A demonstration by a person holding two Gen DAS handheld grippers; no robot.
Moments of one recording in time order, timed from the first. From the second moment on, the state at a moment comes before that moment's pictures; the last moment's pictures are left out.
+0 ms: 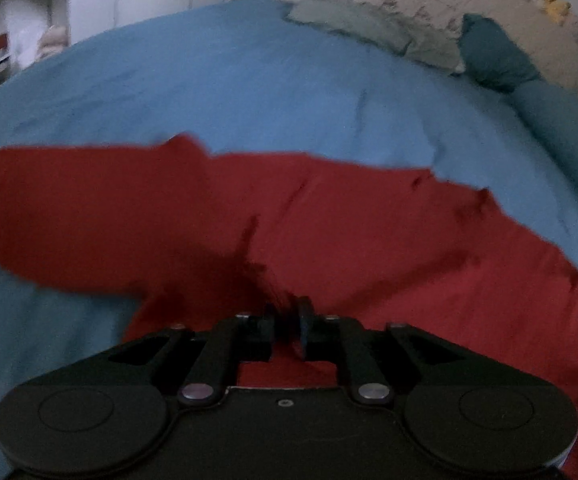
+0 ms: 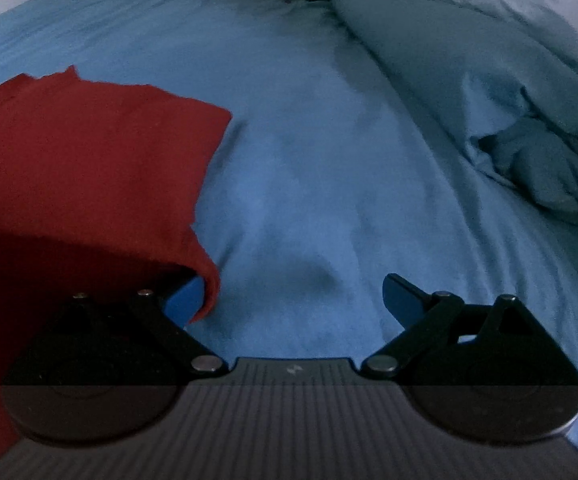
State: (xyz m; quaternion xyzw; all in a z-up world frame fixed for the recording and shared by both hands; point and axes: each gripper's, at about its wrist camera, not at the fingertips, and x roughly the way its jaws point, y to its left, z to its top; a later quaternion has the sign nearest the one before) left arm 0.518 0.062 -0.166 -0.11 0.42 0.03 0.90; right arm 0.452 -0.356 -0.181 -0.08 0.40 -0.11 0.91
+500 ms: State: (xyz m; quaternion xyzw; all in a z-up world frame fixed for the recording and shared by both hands) left arm 0.538 0.032 -0.141 -0.05 0.38 0.00 0.92; right arm 0.469 -0.318 -0.185 0.07 0.40 0.04 0.91
